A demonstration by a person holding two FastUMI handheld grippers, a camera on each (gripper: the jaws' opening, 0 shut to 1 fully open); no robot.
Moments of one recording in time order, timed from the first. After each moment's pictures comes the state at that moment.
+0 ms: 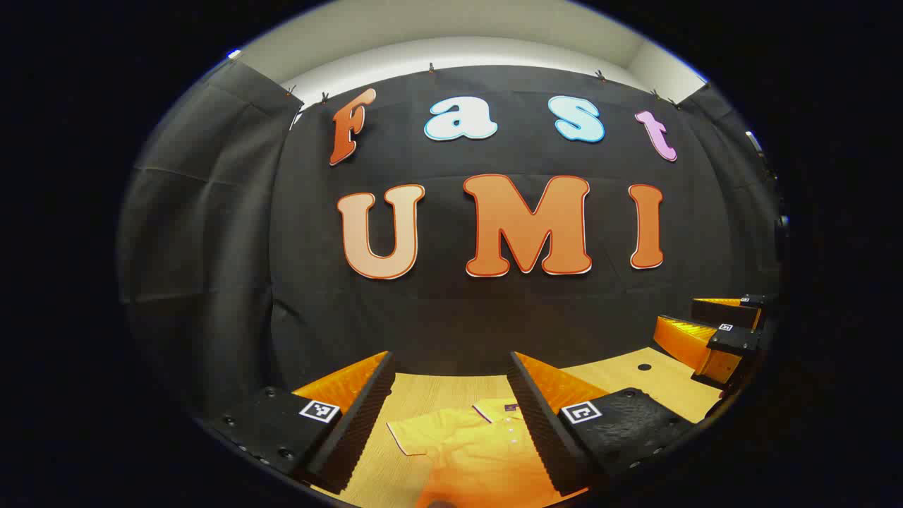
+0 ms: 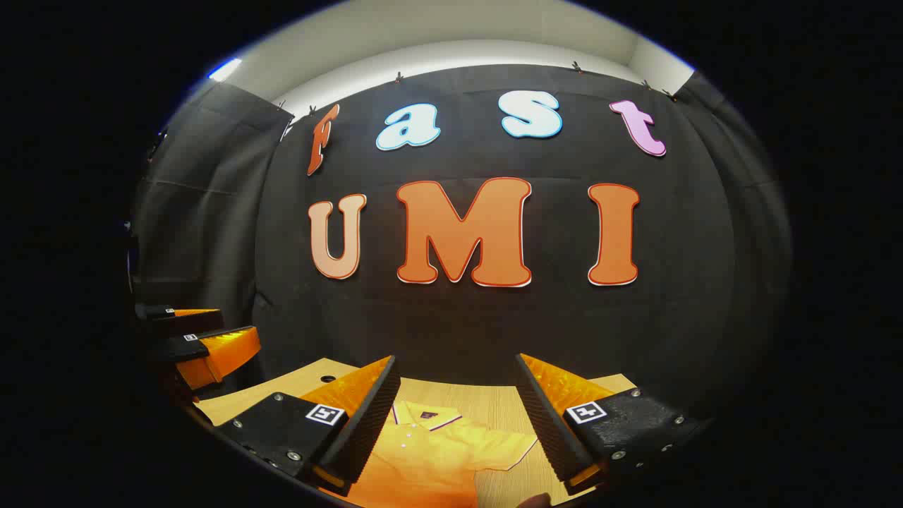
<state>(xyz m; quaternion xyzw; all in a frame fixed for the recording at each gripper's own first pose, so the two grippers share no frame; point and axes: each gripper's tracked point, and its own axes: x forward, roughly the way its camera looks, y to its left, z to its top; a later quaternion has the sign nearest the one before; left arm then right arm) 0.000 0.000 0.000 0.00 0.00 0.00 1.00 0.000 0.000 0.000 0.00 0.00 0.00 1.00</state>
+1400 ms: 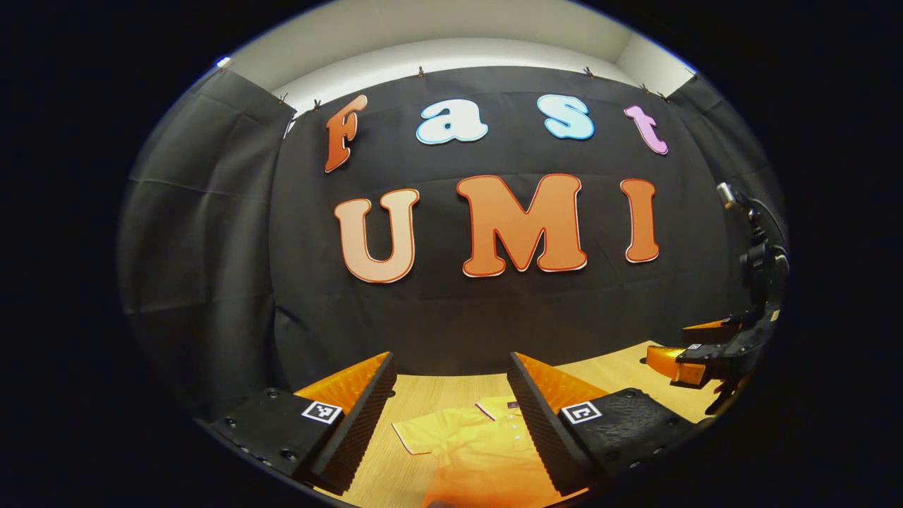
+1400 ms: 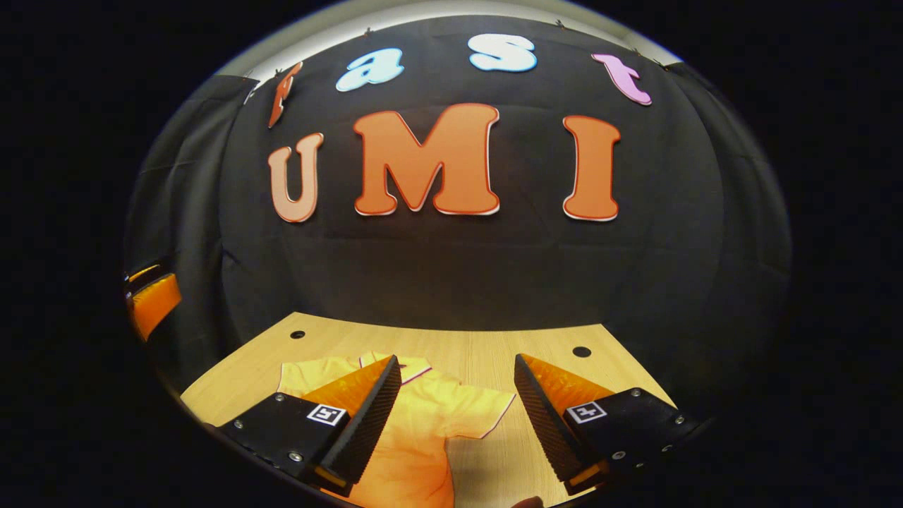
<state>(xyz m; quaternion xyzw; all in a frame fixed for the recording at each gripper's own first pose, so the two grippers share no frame) -0.011 -0.001 -0.003 0.02 0.00 0.01 1.00 0.026 -0.065 -0.092 0.01 0.16 -0.06 0.99</state>
